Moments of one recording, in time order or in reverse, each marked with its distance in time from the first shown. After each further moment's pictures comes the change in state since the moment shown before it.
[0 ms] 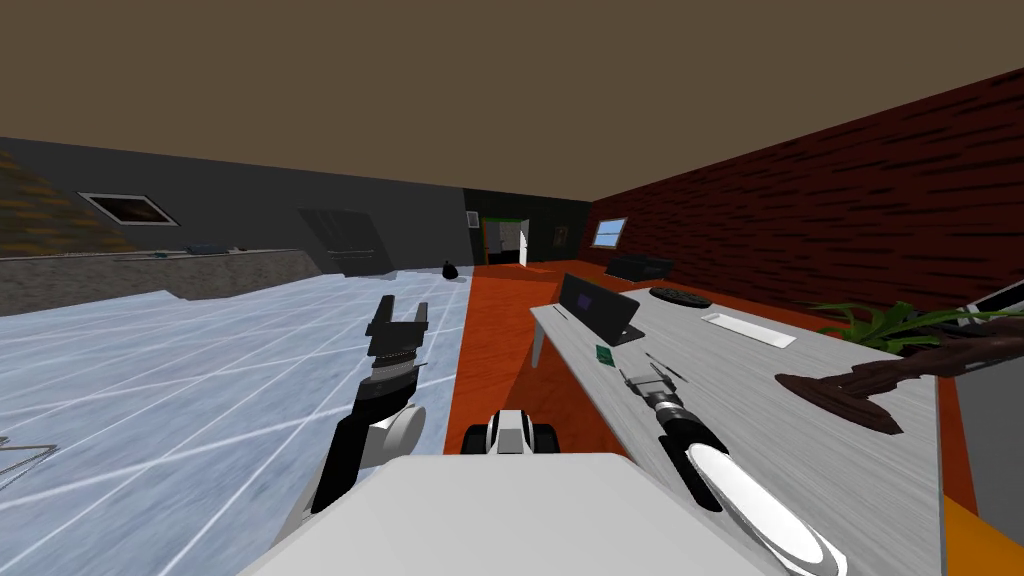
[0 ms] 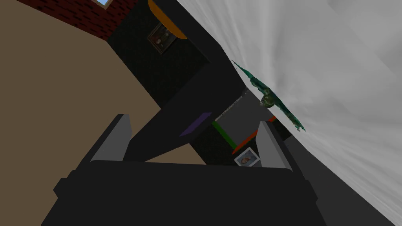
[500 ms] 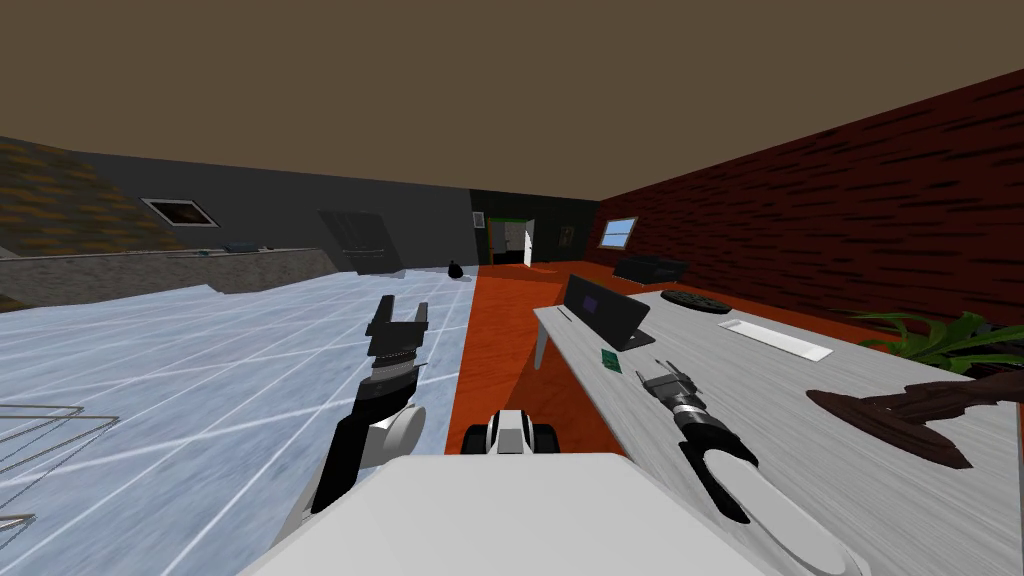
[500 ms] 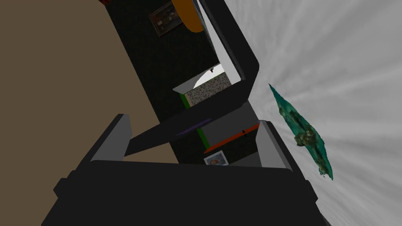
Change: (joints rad) left arm 0.000 0.000 0.000 0.000 0.000 0.000 0.000; right arm 0.020 -0.078 -0.016 0.059 0.136 0.092 0.033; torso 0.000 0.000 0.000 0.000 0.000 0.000
